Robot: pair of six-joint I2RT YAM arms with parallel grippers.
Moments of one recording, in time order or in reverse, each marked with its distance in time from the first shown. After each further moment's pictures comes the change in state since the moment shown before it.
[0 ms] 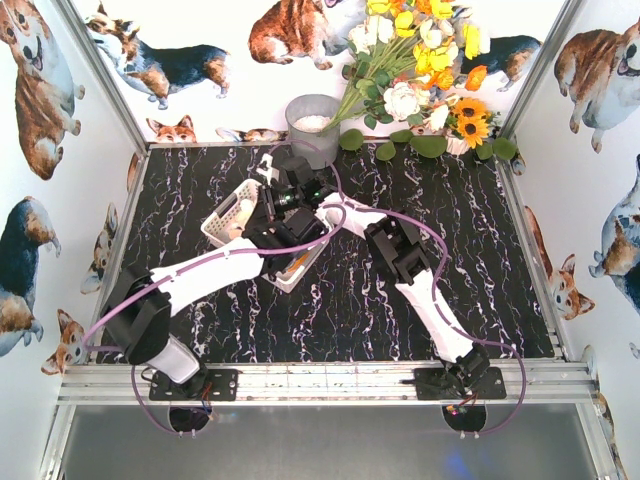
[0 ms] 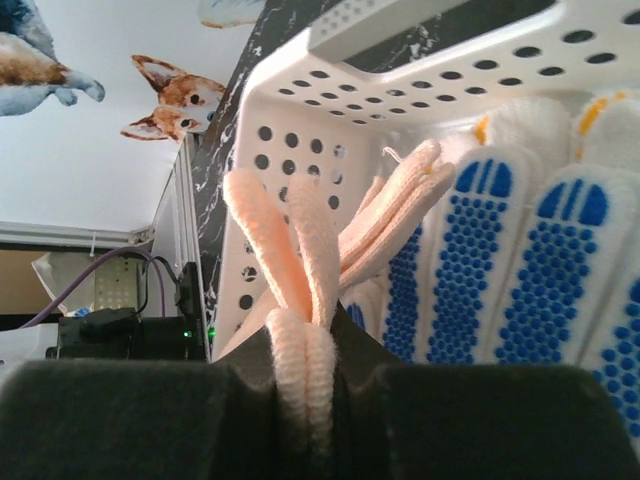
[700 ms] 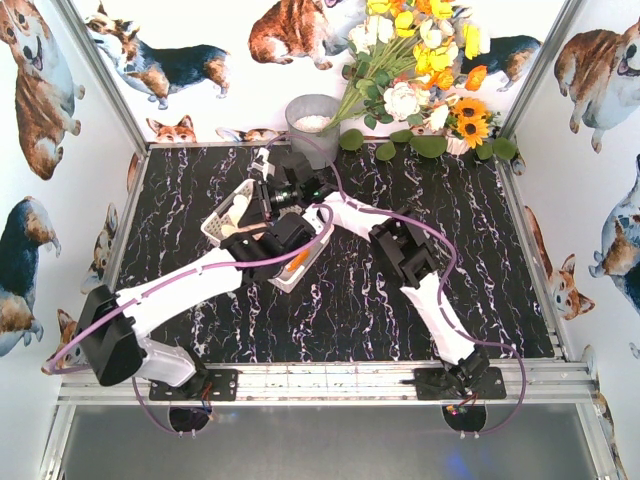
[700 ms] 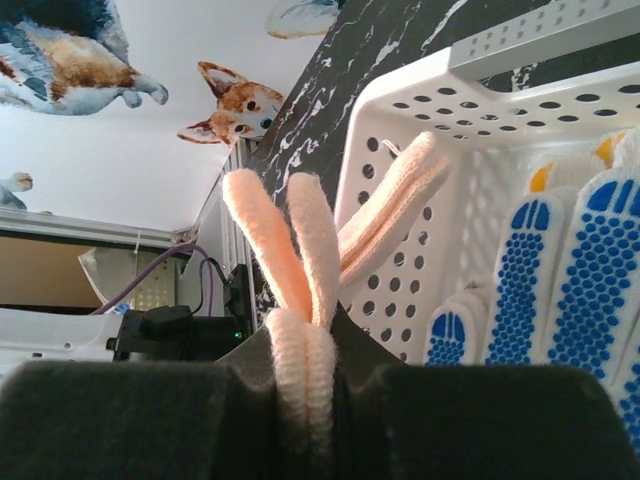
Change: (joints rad) left arm -0.043 -0.173 -0.028 -0.064 -0.039 -0.047; right arm 0.023 -0.118 -0.099 0.078 -0.009 0.086
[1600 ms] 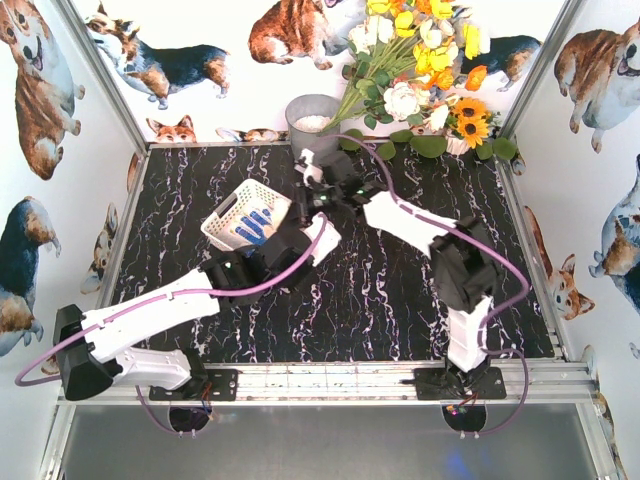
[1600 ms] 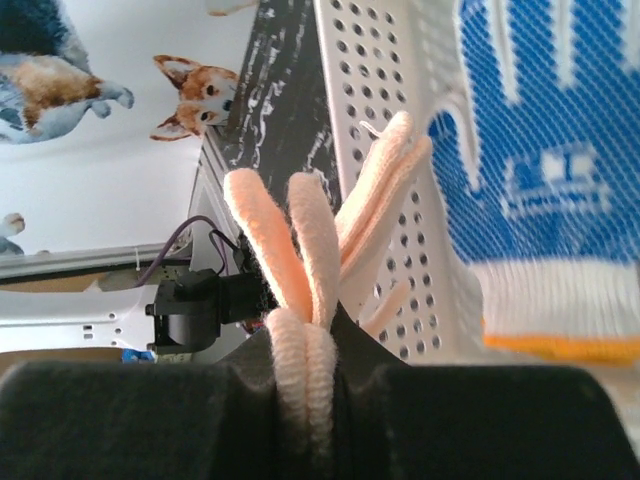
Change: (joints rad) left arm -0.174 -0.155 -0.015 0.119 0.190 -0.102; right arm -0.063 -0.509 -0.476 -0.294 0.193 -0.034
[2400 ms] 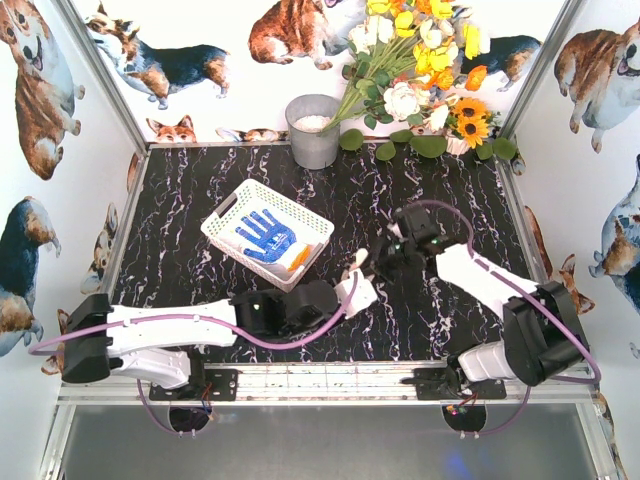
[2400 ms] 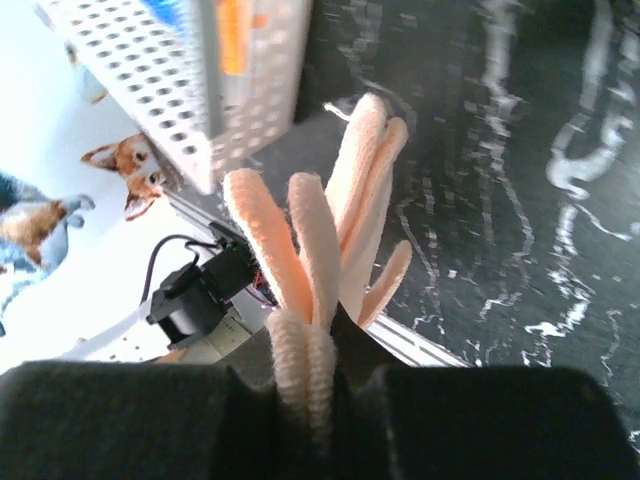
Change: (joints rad) left arm -0.291 0.049 -0.193 0.404 0.070 -0.011; right arm -0.219 -0.562 -0.740 -0.164 0.150 0.298
